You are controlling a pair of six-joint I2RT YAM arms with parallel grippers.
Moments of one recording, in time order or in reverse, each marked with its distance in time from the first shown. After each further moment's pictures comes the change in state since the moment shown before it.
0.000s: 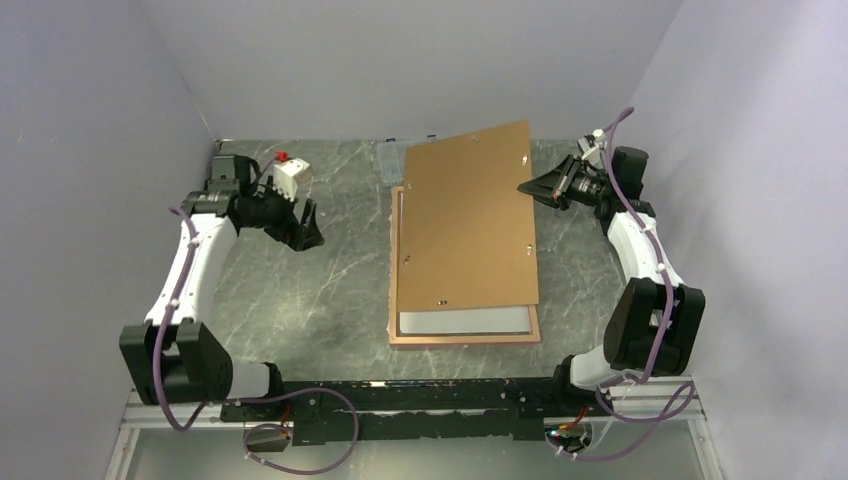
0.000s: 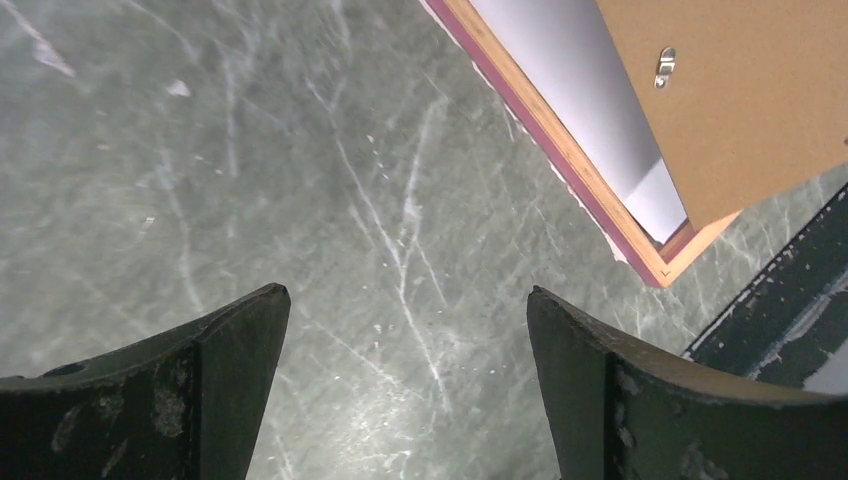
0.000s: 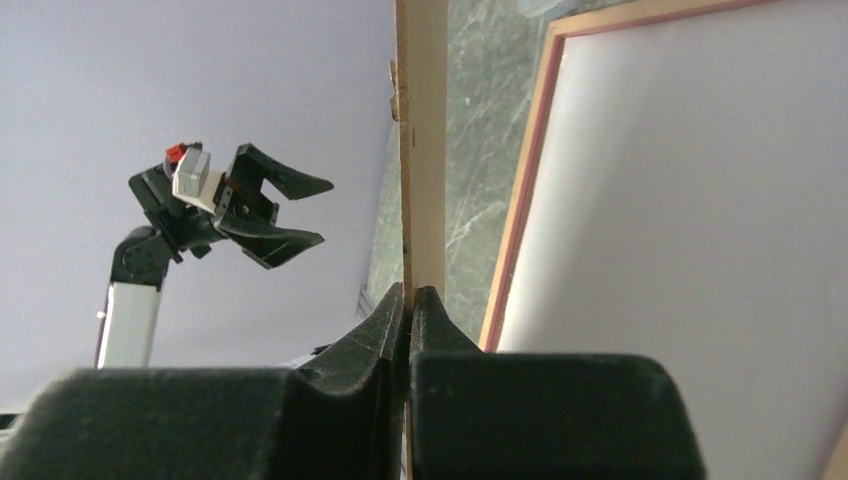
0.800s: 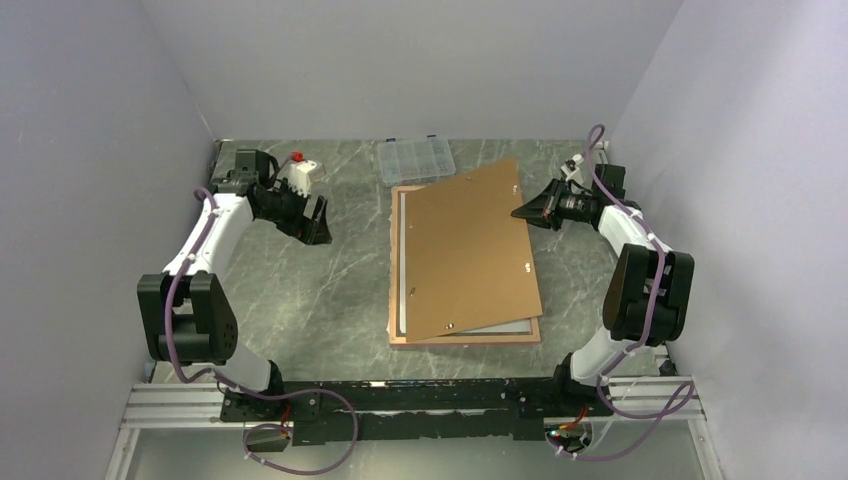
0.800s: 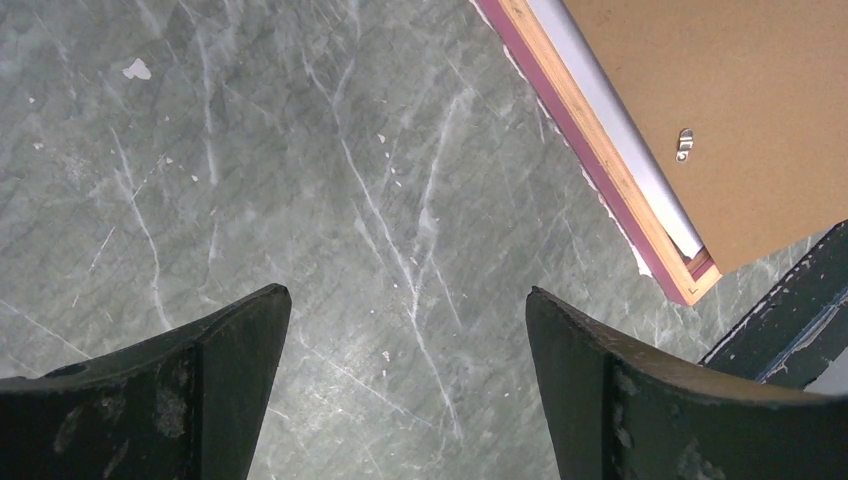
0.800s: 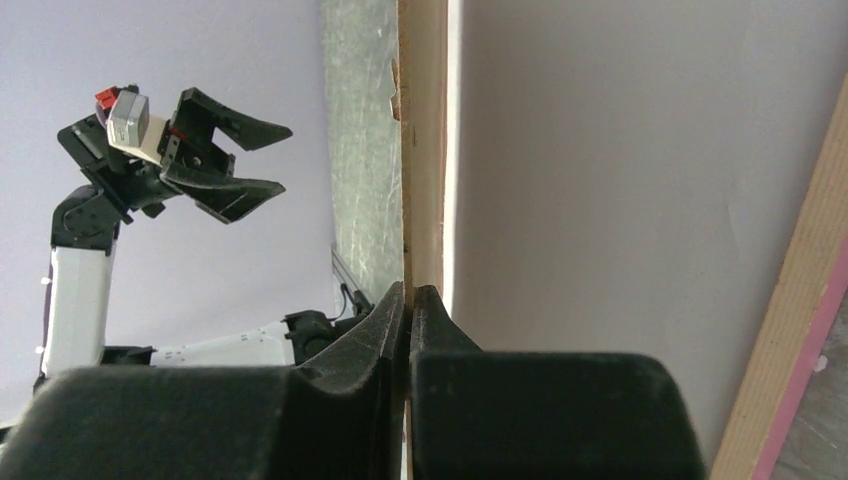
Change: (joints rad) left arm -0.066 0.234 0.039 0.052 -0.052 -0.041; right arm -0.014 0.177 -0.011 -0.212 0.022 -0.245
